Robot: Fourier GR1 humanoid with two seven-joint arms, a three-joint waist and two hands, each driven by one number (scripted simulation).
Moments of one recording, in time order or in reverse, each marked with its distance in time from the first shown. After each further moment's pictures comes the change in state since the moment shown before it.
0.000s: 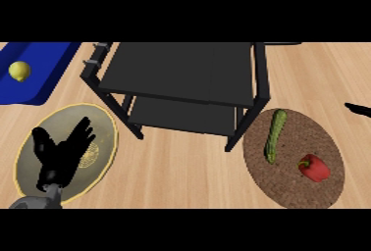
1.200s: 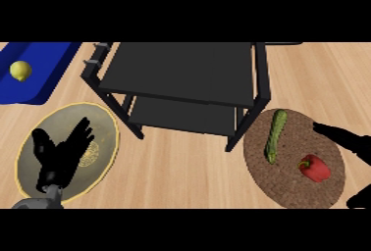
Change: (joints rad) left arm 0.015 -0.060 0.076 -0.014 -0.090 -0.055 0.021; right arm 0.126 0.237 -0.058 -0.117 0.395 -0.117 0.151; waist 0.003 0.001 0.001
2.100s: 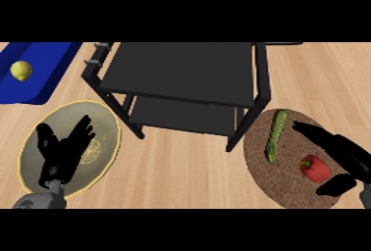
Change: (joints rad) left arm -0.032 -0.047 0.061 0.029 -0.072 -0.034 0.035; right arm -0.066 0.222 -0.041 0.170 0.252 -0.125 -0.035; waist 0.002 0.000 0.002
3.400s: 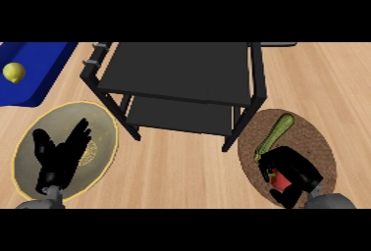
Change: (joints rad) left arm 0.046 -0.041 0.042 -0.061 -0.054 -0.022 0.016; right arm 0.041 0.263 0.110 -0.071 0.215 -0.013 0.077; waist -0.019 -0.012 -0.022
